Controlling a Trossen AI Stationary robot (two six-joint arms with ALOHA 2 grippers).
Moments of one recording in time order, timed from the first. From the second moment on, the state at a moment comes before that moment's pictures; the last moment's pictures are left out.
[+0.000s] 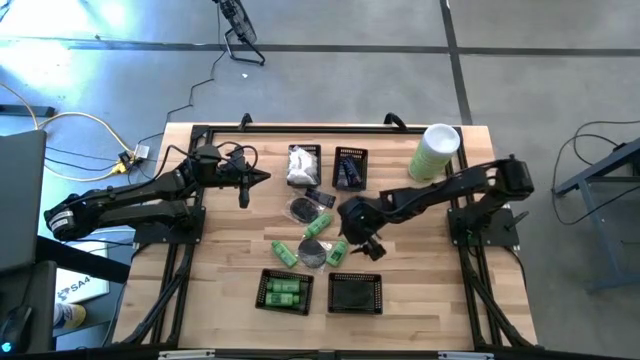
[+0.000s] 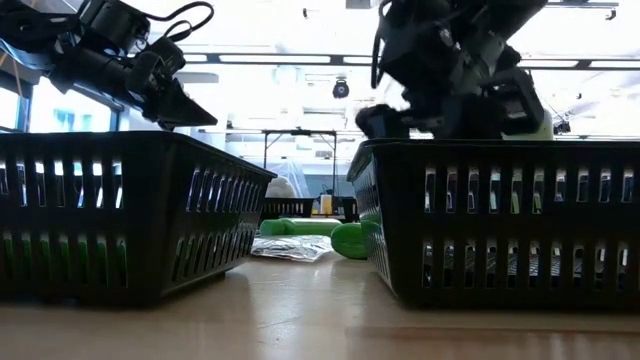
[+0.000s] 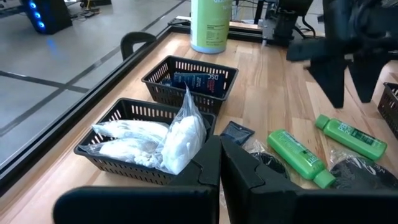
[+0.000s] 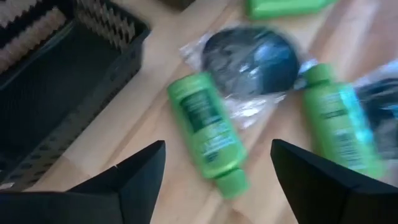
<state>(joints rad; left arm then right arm) 0.54 0.74 0.32 0.15 0.29 0.07 0.05 1.65 0.92 -0.16 -0.29 -0.45</state>
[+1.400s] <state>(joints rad) 0.54 0.74 0.32 0.15 0.30 0.07 0.04 1.85 0.92 0.01 -0.29 -0.53</state>
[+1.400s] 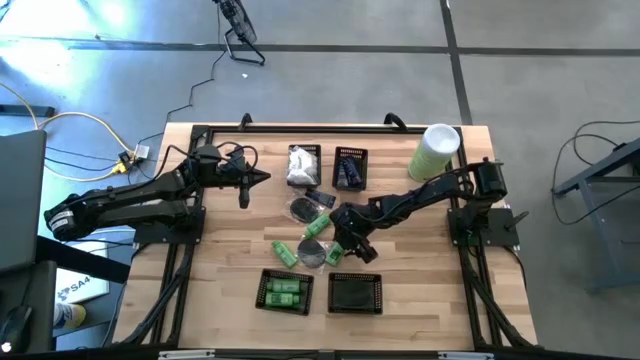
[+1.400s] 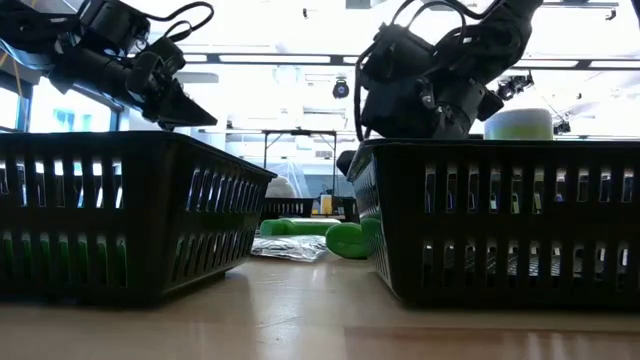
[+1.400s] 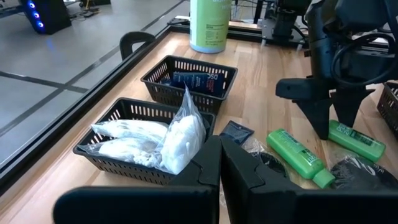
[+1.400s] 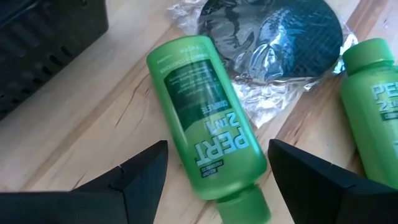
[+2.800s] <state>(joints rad) 0.54 0.74 0.32 0.16 0.29 0.08 0.04 1.81 0.91 -0.04 -0.23 -0.52</state>
